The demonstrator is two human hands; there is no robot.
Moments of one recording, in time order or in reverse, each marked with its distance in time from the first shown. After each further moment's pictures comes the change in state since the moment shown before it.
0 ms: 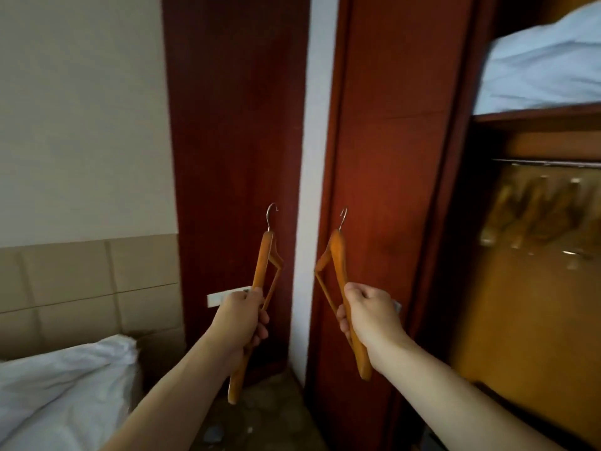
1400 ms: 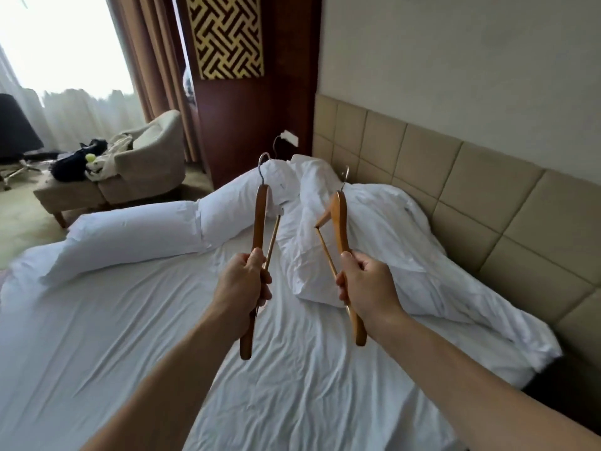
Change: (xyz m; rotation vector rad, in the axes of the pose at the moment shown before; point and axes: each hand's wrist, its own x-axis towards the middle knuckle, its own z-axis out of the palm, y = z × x) left_hand -0.060 -0.259 -0.554 -0.324 1.514 -0.196; right_hand -0.214 0.104 0.722 -0.047 -1.564 -0.069
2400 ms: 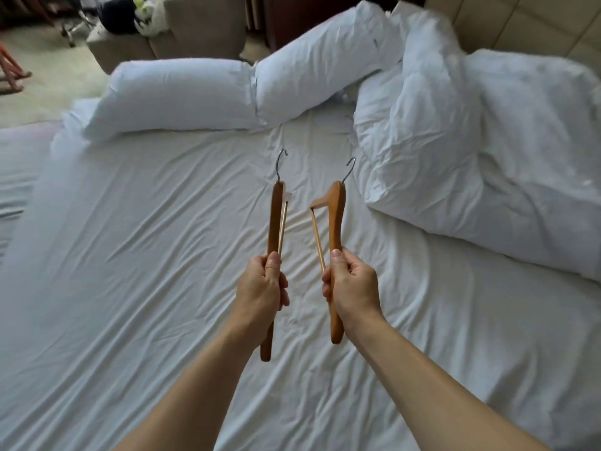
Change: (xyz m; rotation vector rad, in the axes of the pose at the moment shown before) left_hand 0.103 -0.347 -0.062 0.054 0.219 -0.211; right_hand 0.050 0.325 0.204 0.092 -0.275 0.239
